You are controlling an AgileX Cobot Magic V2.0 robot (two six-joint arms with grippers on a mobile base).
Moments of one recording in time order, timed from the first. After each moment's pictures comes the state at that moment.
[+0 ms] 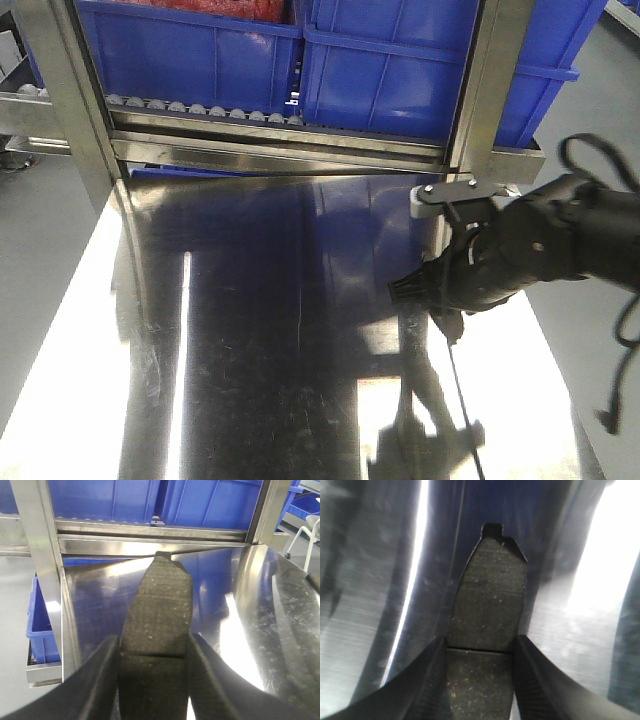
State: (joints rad) left arm -0.25 0.29 -0.43 -0.05 0.52 -0.01; right arm 0.40 1.61 -1.04 -0.13 0.61 0.27
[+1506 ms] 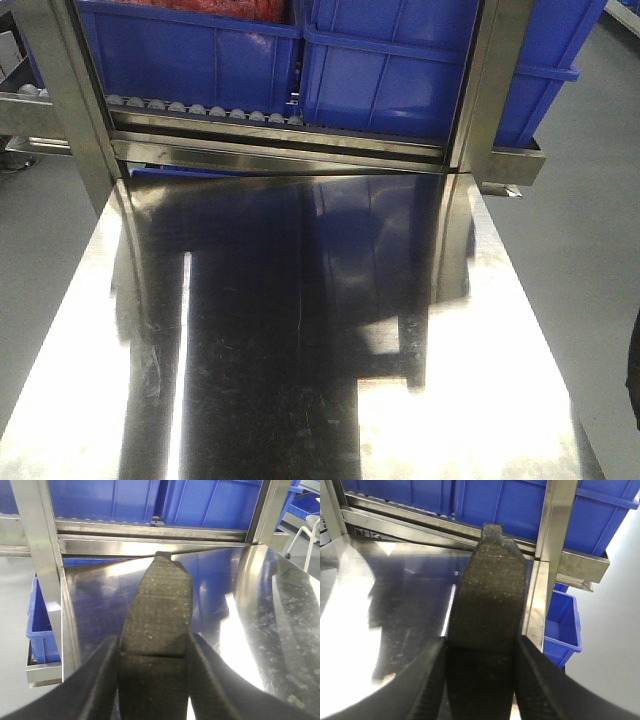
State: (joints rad) left arm -0.25 0.29 -0.43 -0.05 0.52 -0.01; right arm 0.40 0.24 -0.34 -0.30 0.48 0.27
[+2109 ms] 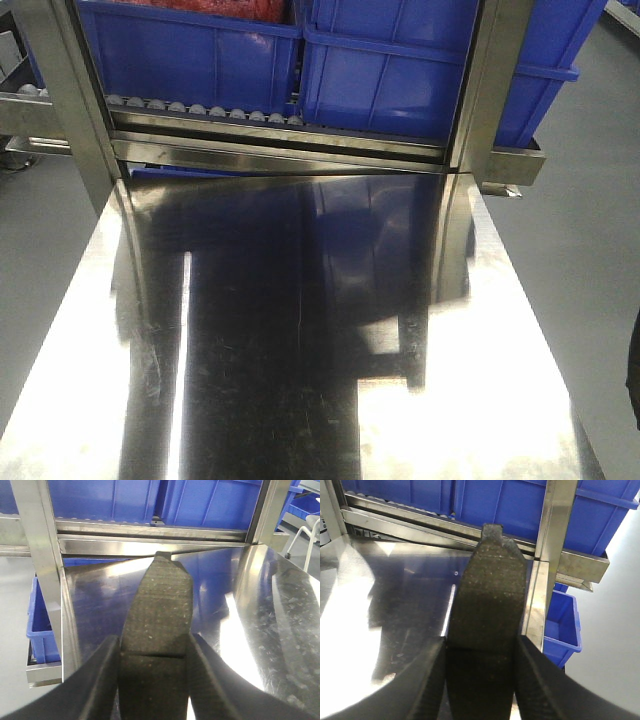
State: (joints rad) left arm -0.25 0.29 -0.43 -0.05 0.52 -0.01; right arm 0.40 0.24 -0.34 -0.30 0.48 0.27
